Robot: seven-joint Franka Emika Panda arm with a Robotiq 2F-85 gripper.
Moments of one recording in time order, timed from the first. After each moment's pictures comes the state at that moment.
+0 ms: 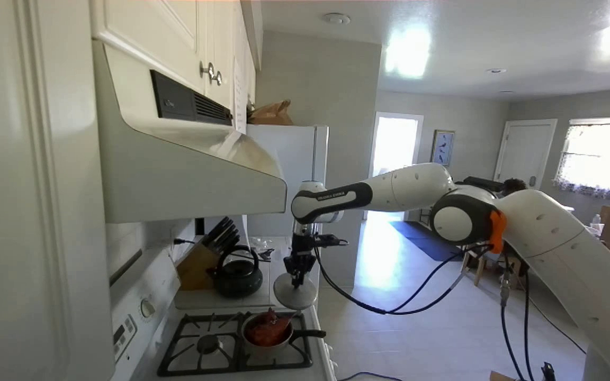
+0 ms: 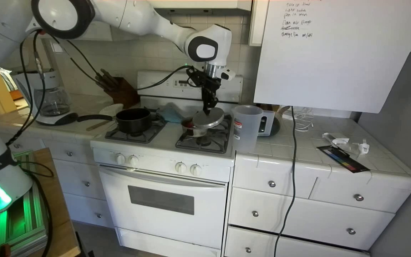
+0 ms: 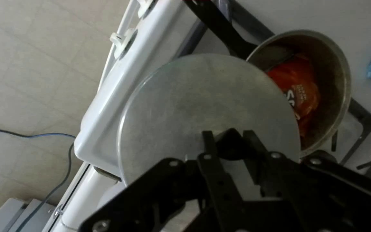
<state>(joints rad) -0.20 0.82 -0.06 -1.14 0.20 1.91 0.04</state>
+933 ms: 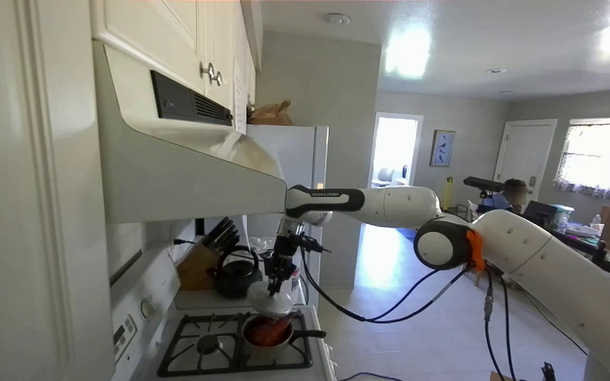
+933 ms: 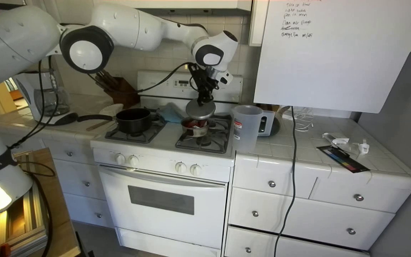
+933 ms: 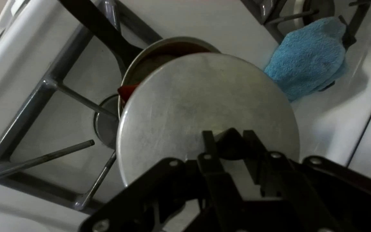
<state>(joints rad) -0.26 1.07 0.10 -0.74 0.35 1.68 0.03</state>
